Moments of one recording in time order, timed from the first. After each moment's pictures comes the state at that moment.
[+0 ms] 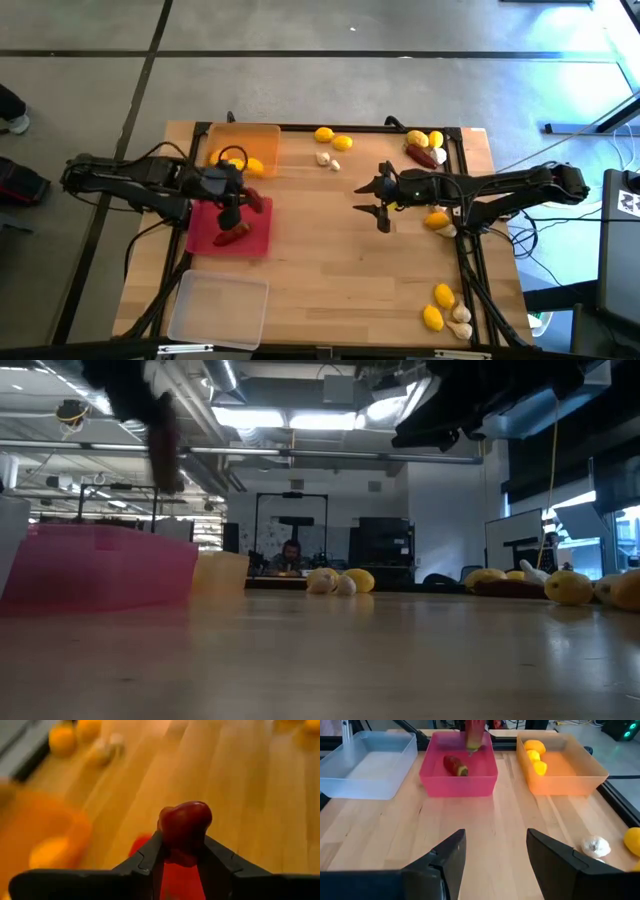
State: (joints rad) left arm -0.09 0.85 0.91 -0.90 -0.26 -0.41; right arm 0.01 1.15 0.73 0.00 0.06 -0.01
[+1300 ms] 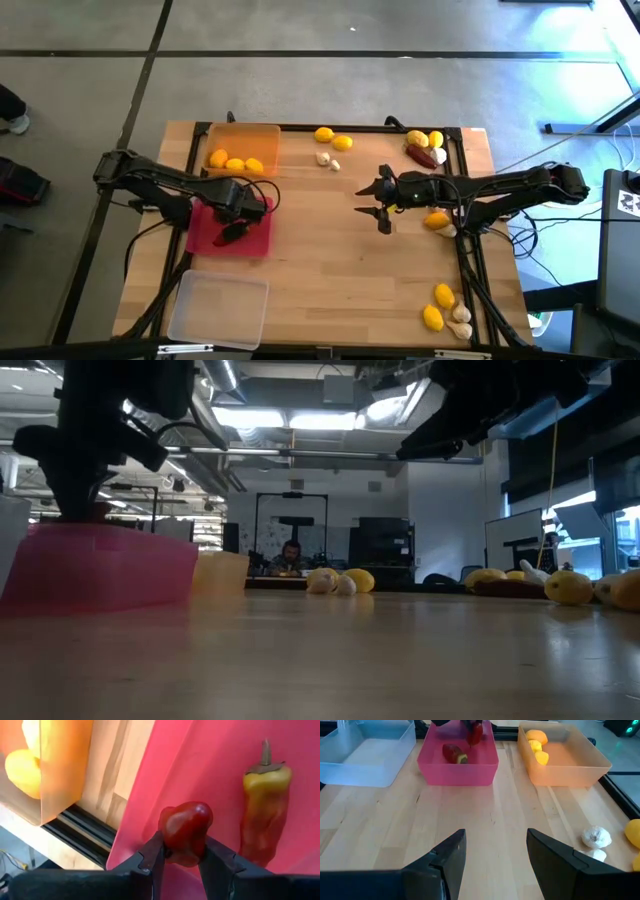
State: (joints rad) left arm -0.11 1.37 0.90 -1.35 -0.24 -0.60; right arm 0.01 1.15 0.69 0.01 0.06 -0.03
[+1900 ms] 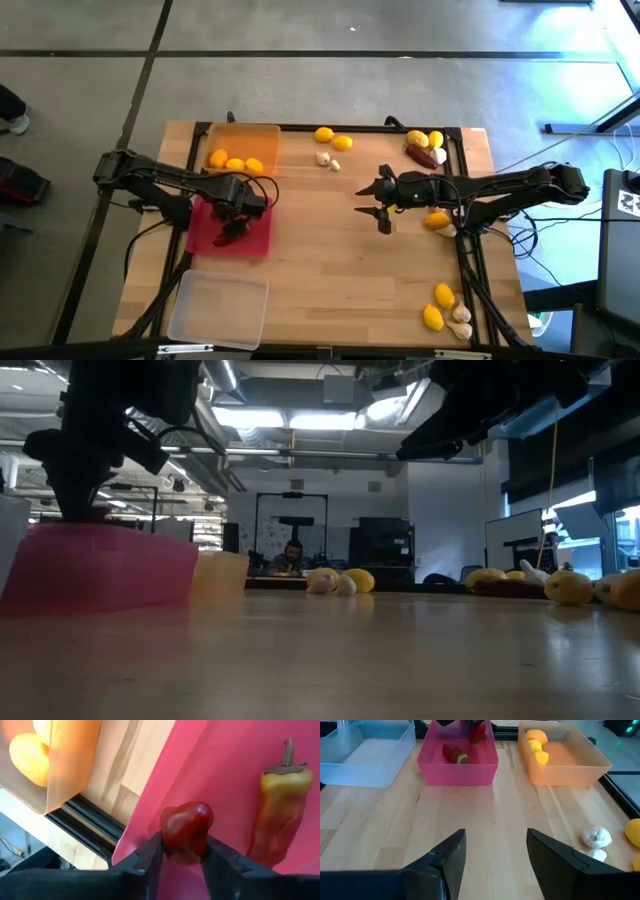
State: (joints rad) left arm -0.06 1.37 0.90 -1.38 -0.24 -0.62; right arm 0.01 1.15 0.69 0.01 0.06 -0.02
